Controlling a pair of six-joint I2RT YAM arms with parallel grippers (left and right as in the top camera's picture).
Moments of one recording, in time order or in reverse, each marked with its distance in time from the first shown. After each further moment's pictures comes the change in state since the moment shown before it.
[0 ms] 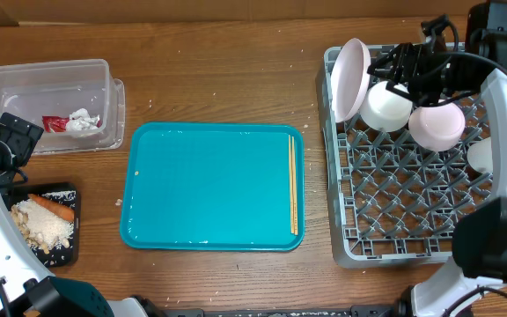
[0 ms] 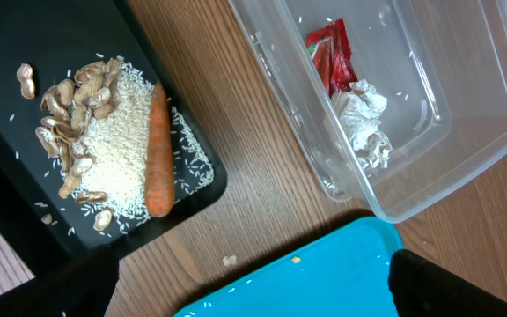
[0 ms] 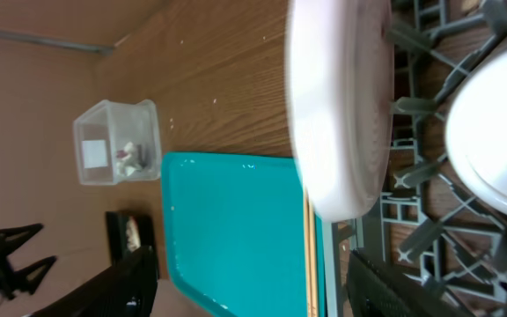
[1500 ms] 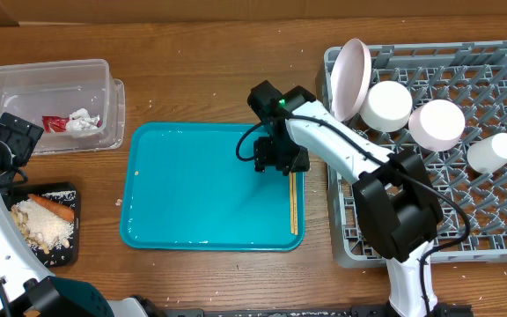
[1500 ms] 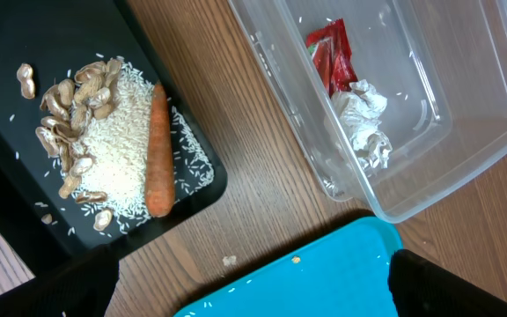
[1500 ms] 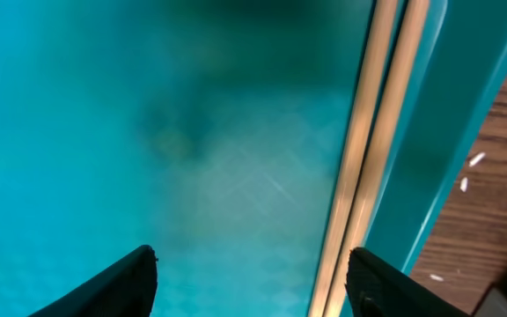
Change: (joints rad) left arm 0.000 0.000 0.000 0.000 0.000 0.000; right arm 0.738 0.298 -0.181 0.079 0.641 0.383
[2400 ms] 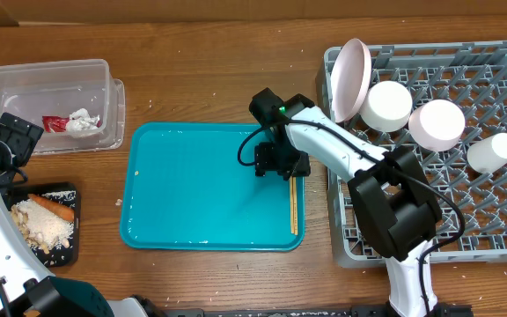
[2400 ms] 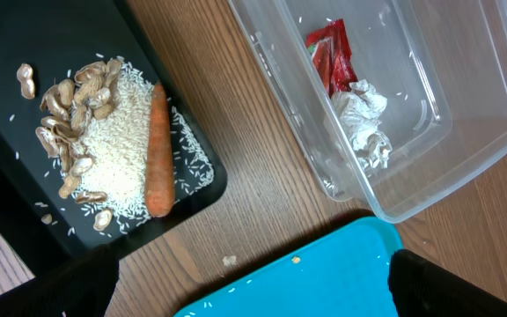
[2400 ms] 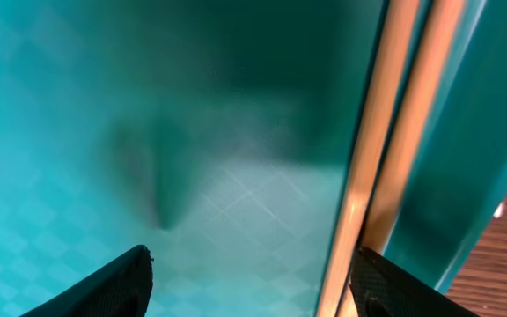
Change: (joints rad) left arm 0.000 0.000 0.000 0.000 0.000 0.000; right arm 0.000 0.008 -0.069 0.072 -0.004 0.005
